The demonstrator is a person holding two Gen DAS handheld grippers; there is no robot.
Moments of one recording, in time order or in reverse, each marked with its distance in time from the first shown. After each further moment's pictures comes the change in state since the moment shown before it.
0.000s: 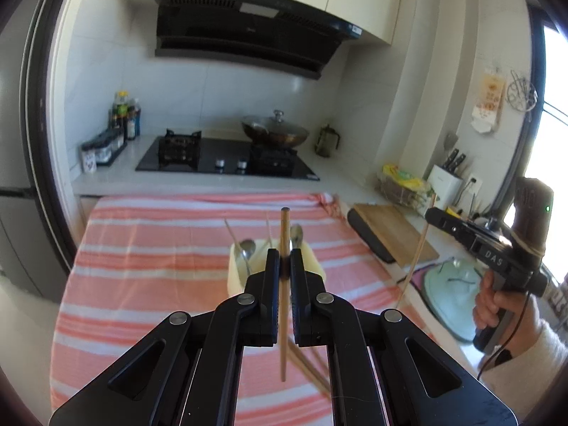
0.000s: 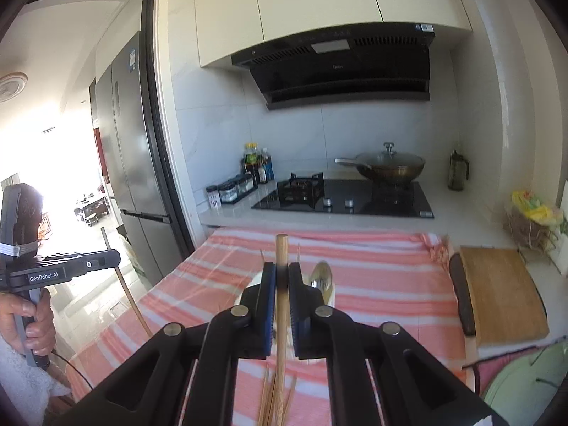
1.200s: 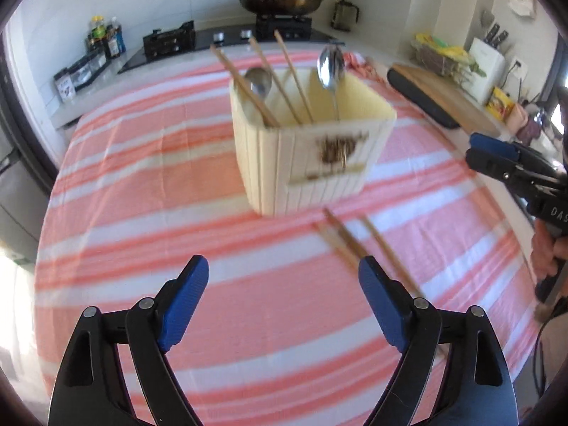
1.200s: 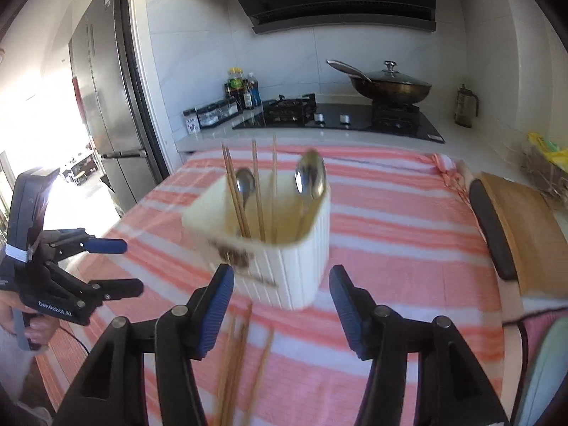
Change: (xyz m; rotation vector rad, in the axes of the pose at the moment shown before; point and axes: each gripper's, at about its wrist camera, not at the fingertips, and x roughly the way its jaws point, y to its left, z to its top) left arm 0.129 0.013 -0.161 0.118 0.485 0.130; right arm 0.088 -0.029 -0.132 0.003 0.296 -0.048
